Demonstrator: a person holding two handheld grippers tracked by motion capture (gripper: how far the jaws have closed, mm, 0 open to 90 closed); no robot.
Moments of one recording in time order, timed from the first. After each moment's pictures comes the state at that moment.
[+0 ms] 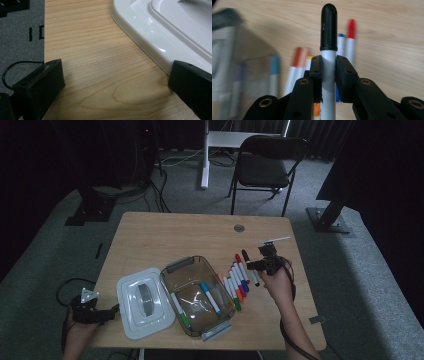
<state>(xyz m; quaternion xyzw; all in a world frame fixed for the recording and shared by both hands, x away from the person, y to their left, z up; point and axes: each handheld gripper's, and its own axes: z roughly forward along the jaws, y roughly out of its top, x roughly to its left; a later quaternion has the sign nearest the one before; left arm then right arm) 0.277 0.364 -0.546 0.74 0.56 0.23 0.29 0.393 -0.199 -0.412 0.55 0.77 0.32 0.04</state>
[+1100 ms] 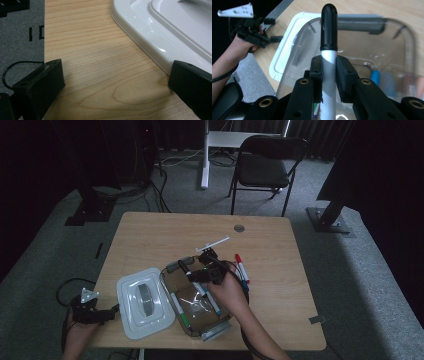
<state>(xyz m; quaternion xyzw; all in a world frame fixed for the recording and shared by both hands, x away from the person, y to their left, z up) 0.277 0.364 -0.546 0.74 0.56 0.23 0.29 0.346 -0.042 -0.374 0.40 0.84 0.36 -0.03</state>
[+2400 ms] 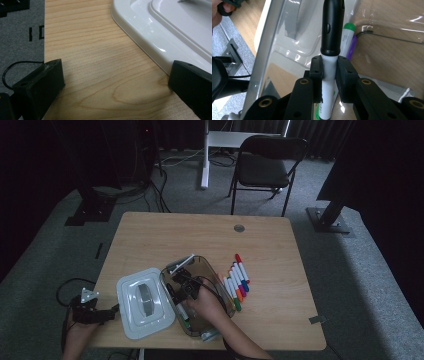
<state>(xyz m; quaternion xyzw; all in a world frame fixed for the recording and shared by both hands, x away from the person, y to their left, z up) 0.277 0.364 -0.546 0.74 0.56 0.23 0.29 0.349 0.026 -0.455 0.38 0.89 0.22 -0.10</state>
